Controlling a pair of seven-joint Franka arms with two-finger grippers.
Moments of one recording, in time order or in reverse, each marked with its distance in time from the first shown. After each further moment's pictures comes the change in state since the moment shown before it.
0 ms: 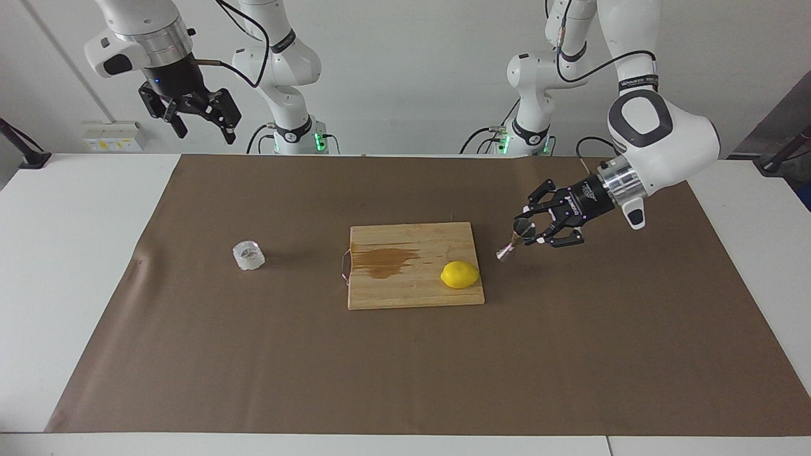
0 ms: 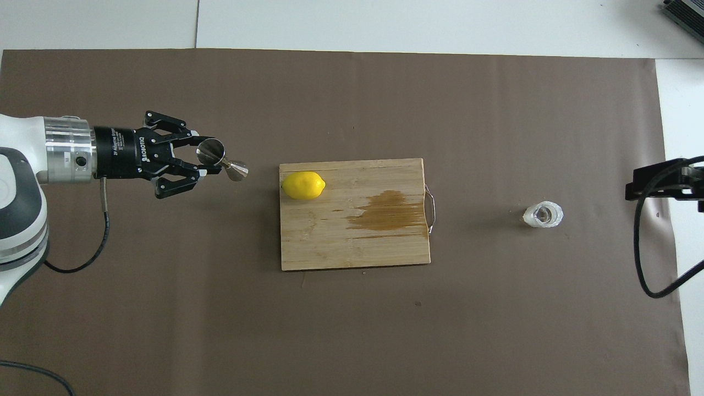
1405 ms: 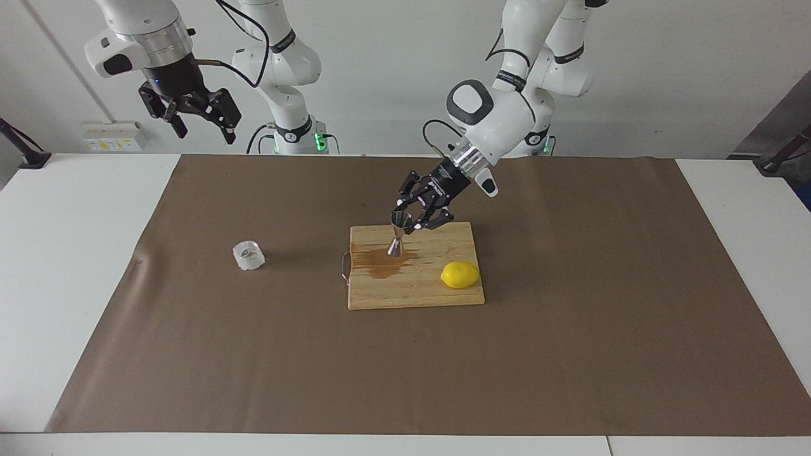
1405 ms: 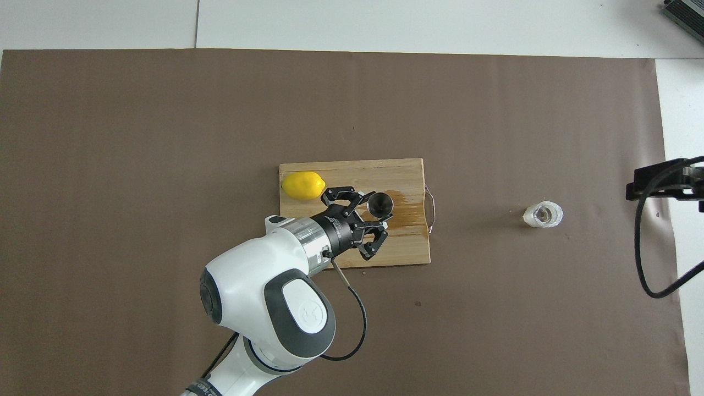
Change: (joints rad) left arm -0.661 0.076 -0.005 -0.160 -0.462 0.935 -0.078; right arm -0.001 -0.001 -0.002 0.000 0.000 0.000 0.000
